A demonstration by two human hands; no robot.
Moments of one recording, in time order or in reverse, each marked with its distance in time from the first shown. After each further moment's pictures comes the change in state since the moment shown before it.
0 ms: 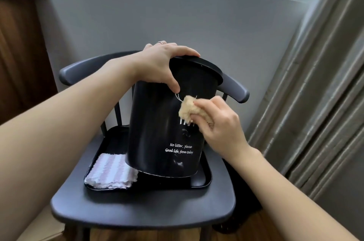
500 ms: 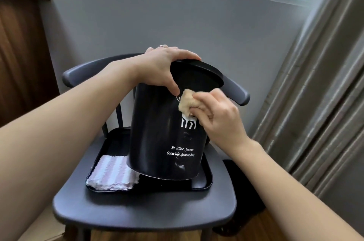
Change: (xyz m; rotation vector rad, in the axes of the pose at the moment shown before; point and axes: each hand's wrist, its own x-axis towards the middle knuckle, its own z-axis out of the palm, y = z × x) left_hand -0.001 -0.002 -0.002 0.021 -0.022 0.015; right_hand 0.021 -0.007 -0.003 -0.030 0.000 -0.001
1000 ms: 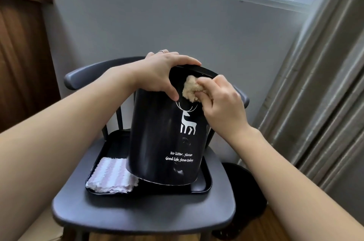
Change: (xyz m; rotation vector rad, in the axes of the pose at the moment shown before) left_hand -0.007 0.000 -0.001 0.002 -0.003 0.039; right_hand 0.033 -0.004 -0.010 -0.078 0.010 0.060
